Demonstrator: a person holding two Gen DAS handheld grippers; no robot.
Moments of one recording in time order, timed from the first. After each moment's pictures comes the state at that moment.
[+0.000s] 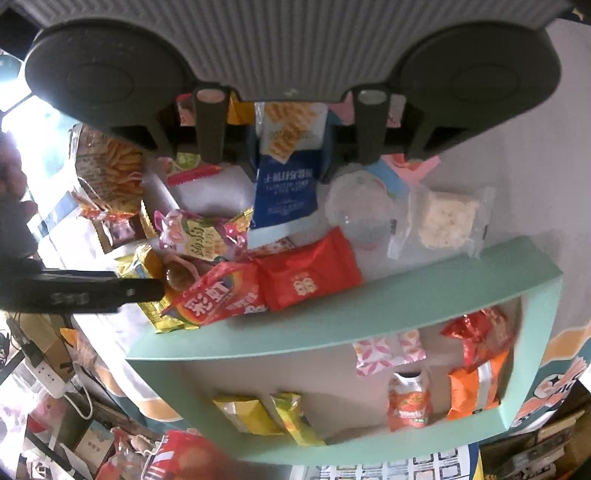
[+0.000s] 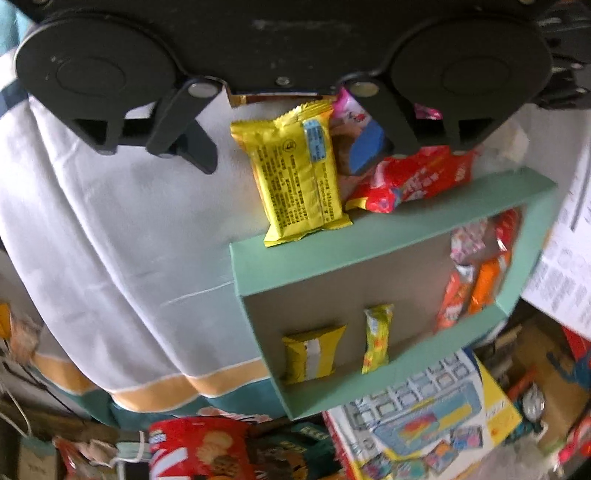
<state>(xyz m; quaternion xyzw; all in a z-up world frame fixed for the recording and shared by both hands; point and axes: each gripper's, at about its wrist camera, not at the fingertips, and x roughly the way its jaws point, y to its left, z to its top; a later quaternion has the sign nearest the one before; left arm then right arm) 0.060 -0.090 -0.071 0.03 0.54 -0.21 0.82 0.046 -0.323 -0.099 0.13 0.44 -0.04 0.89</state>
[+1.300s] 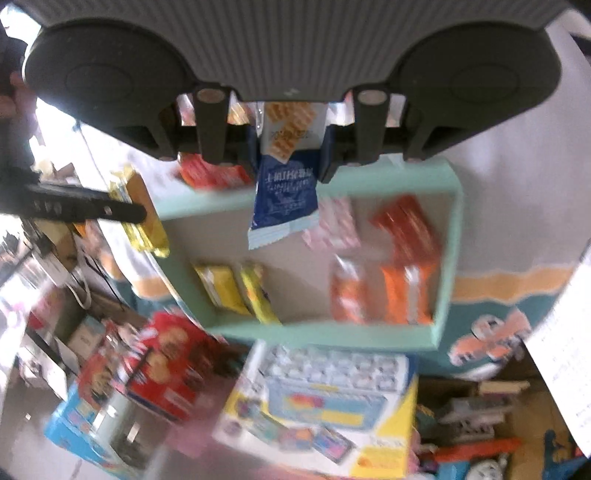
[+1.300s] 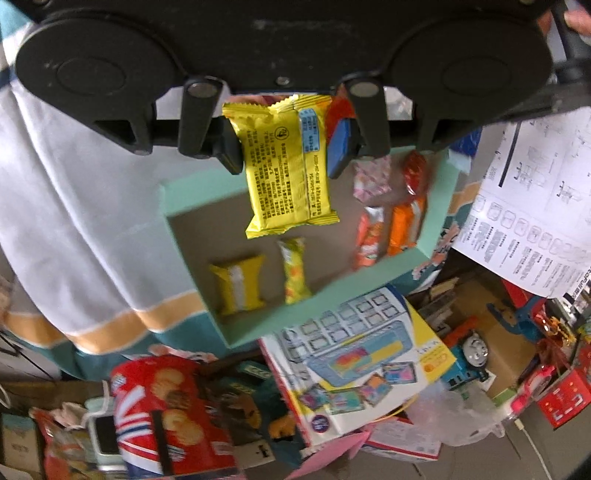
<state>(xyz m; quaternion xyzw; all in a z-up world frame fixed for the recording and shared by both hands) 0.083 -0.028 0.023 -0.06 0.44 -0.17 0.88 0.039 -0.306 -0.020 0.19 0.37 0.03 0.91</state>
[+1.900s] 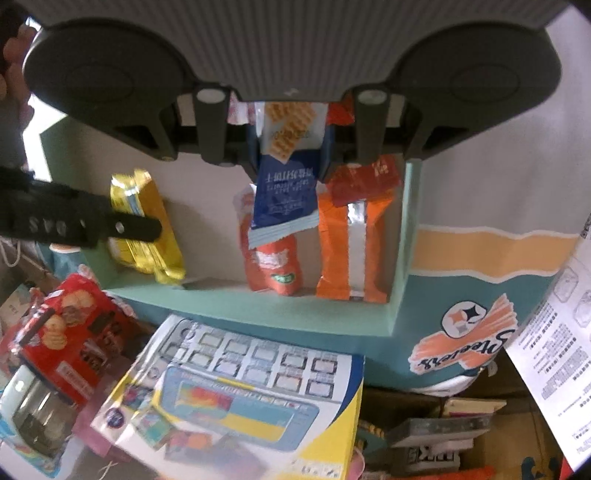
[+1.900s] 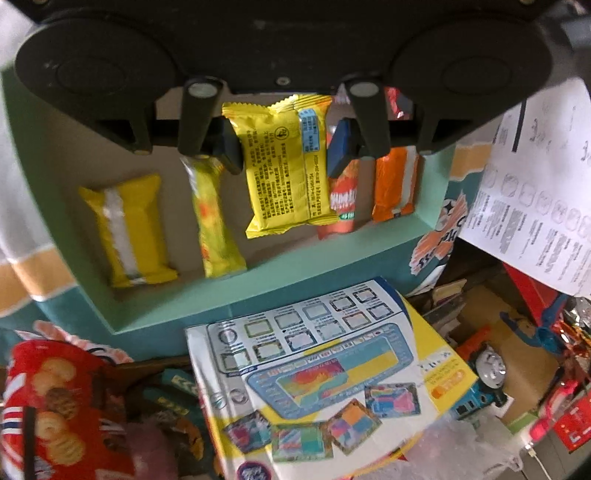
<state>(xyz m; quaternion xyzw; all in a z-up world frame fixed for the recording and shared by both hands) 0.218 -0.012 -0.029 -0.07 0.48 -0.10 0.87 0.225 -0.235 -0.042 0.18 0.41 0.05 0.89</state>
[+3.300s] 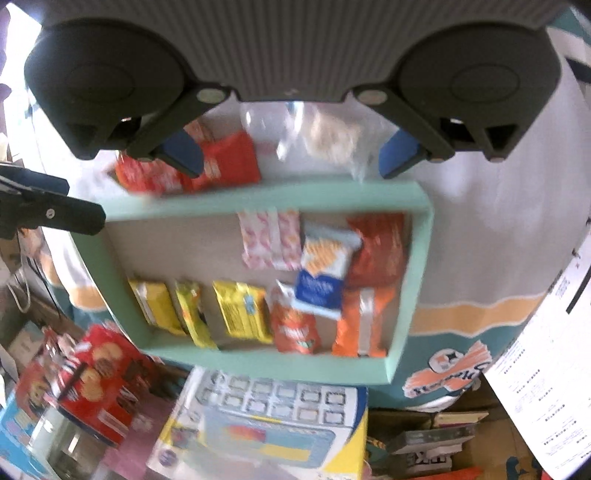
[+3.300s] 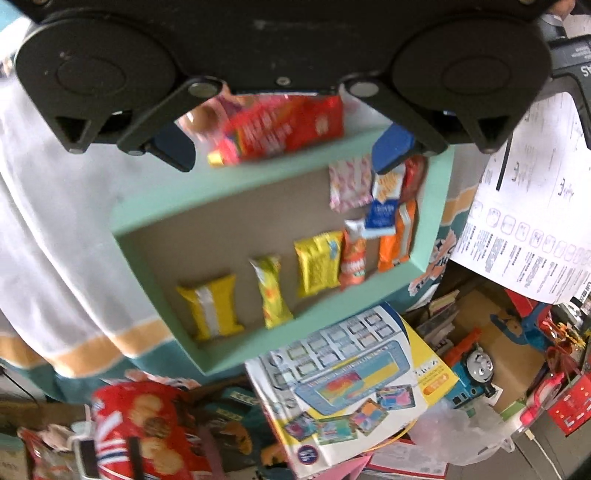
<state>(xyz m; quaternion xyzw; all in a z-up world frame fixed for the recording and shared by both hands) 0.094 -0.037 -0.012 -0.04 0.49 -0.10 0.86 0.061 -0.284 -0.026 0.21 0.41 0.03 0.89</state>
